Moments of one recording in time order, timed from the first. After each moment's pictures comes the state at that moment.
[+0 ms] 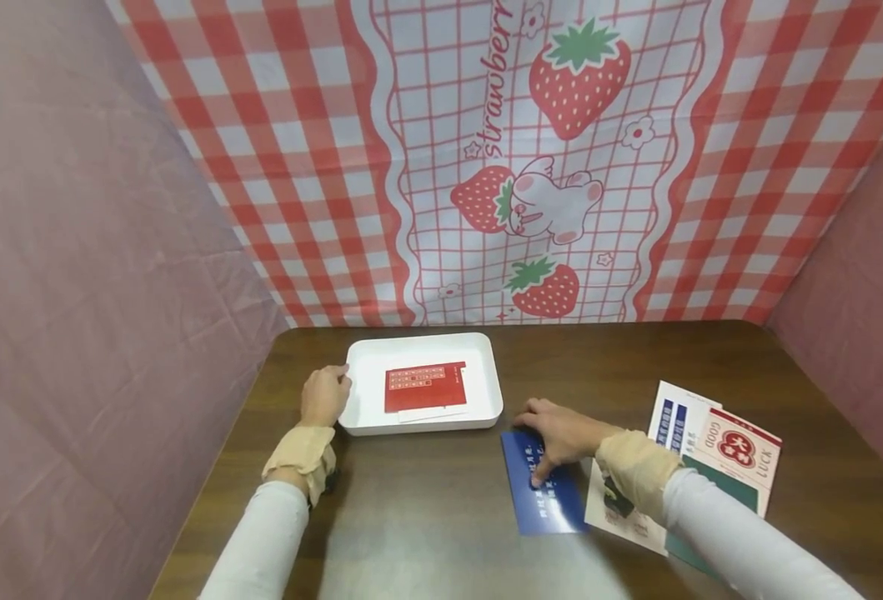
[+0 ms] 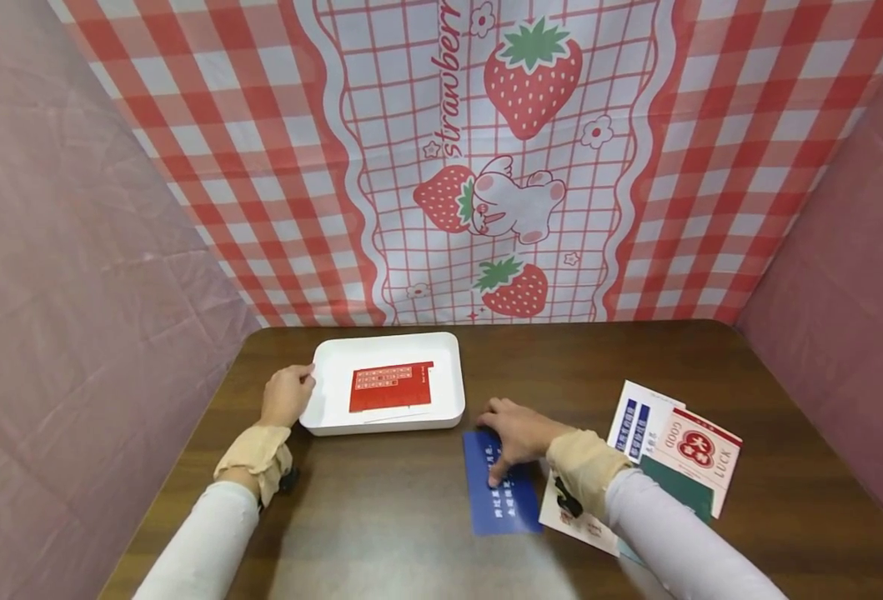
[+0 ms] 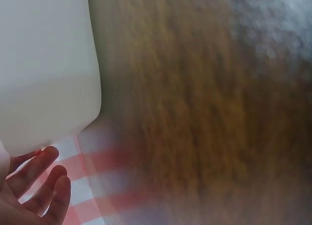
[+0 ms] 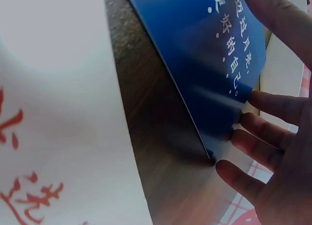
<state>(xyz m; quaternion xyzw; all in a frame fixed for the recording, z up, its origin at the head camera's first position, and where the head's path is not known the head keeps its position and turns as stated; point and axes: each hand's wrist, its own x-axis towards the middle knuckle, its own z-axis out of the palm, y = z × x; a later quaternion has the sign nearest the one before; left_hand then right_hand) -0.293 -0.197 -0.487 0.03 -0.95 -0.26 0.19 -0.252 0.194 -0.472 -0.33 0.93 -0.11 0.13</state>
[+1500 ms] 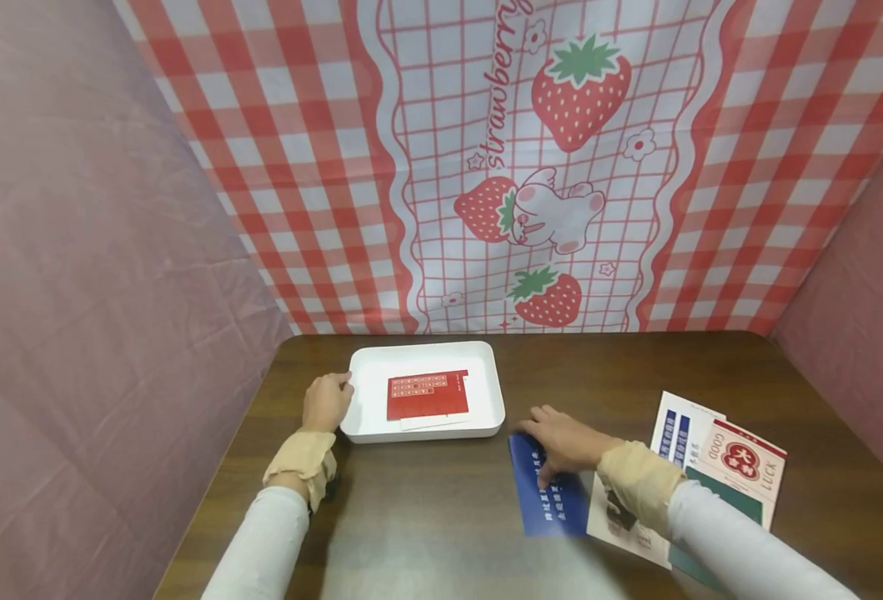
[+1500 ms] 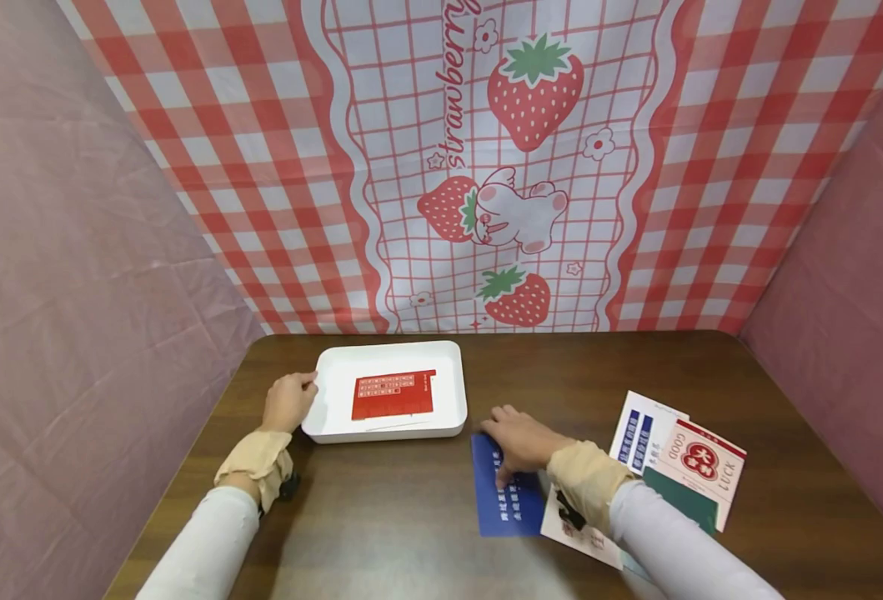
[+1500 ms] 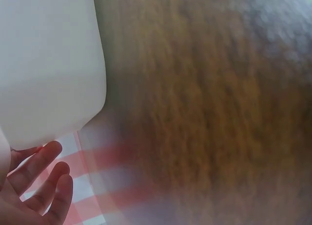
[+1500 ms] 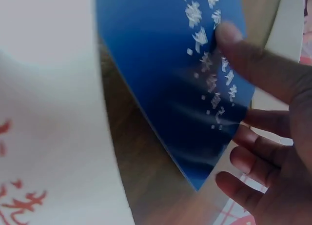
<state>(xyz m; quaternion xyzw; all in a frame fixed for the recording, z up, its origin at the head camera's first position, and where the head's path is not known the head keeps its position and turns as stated) -0.295 -0.200 -0.490 0.02 -0.96 -0.24 0.17 -0.249 0.193 -0.475 -0.35 0.93 -0.08 0.07</state>
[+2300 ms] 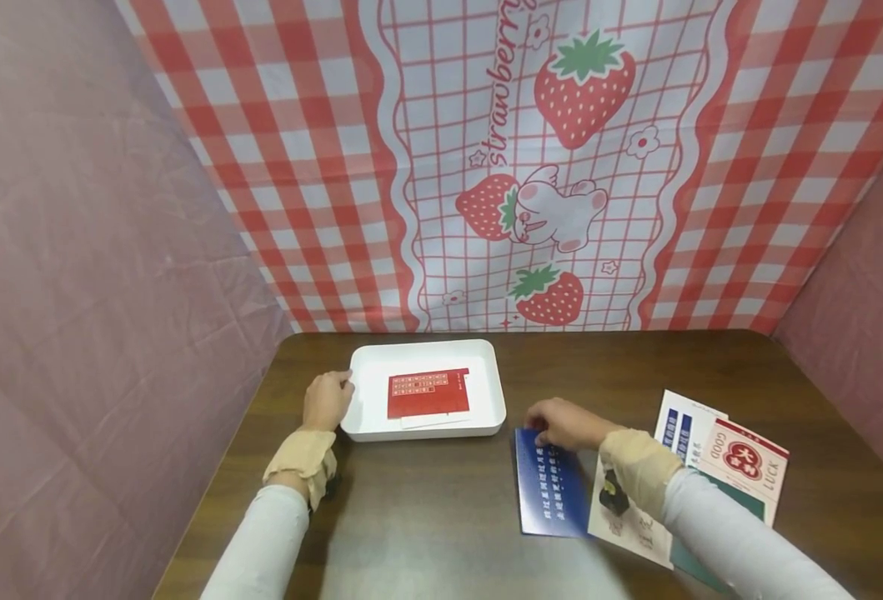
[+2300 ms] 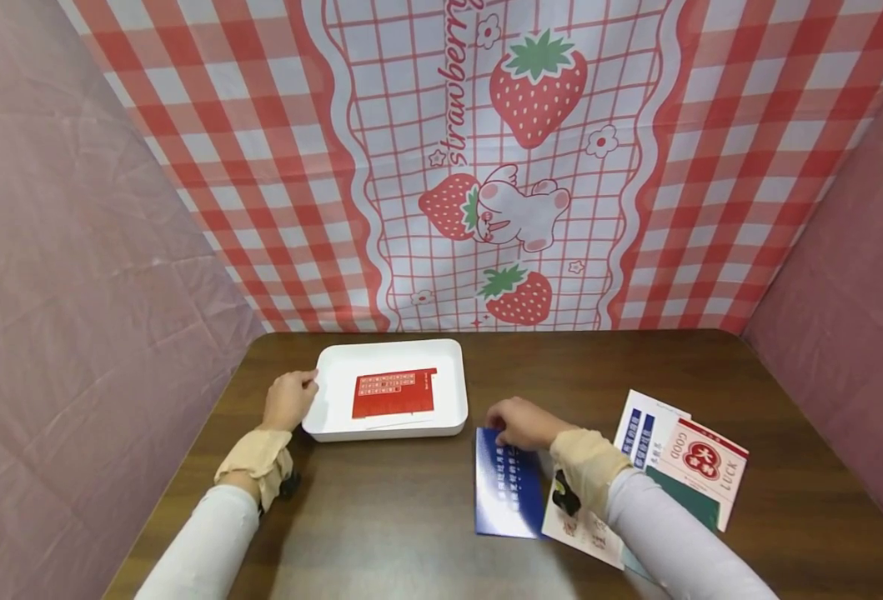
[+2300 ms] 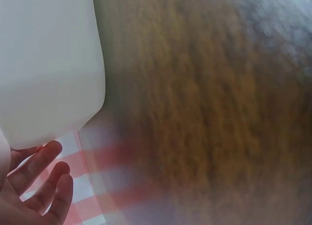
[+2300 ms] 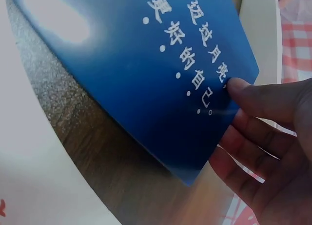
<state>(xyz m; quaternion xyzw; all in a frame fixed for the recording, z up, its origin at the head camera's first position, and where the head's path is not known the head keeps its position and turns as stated) -0.296 -0.200 -0.489 0.03 -0.96 -0.24 0.16 -0.274 0.198 -0.469 -0.33 0.91 -0.21 0.11</state>
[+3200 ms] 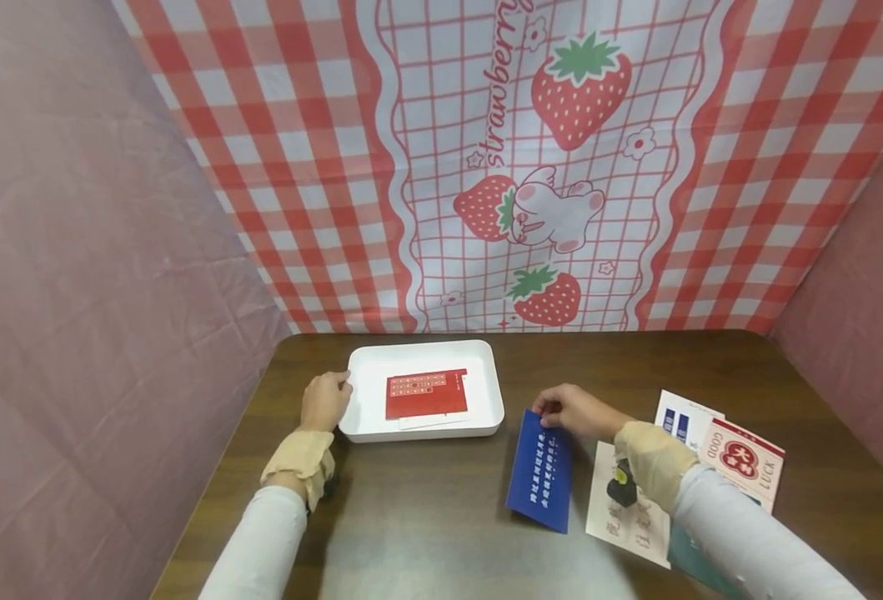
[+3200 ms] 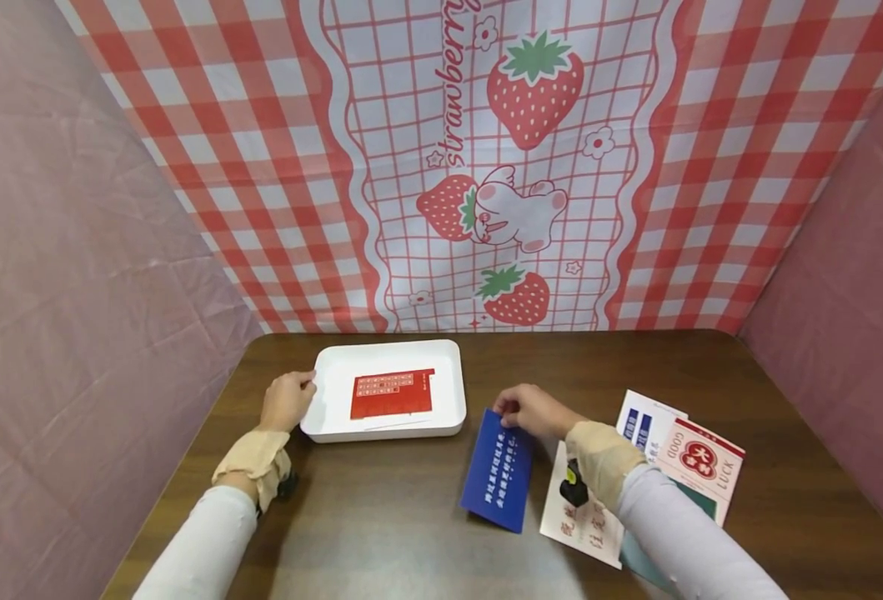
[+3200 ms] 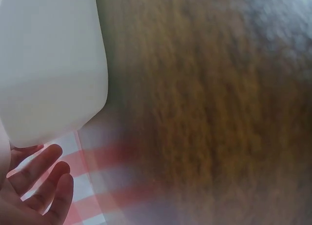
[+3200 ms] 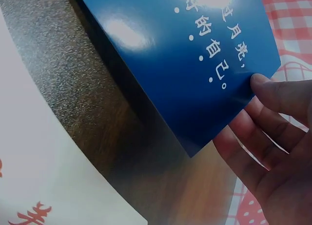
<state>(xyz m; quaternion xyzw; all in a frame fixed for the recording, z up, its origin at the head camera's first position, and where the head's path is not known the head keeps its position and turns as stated) -0.294 -0.200 -0.489 0.02 -0.95 -0.25 0.17 -0.281 0.219 -0.461 -0.26 0.89 -0.35 0.14</state>
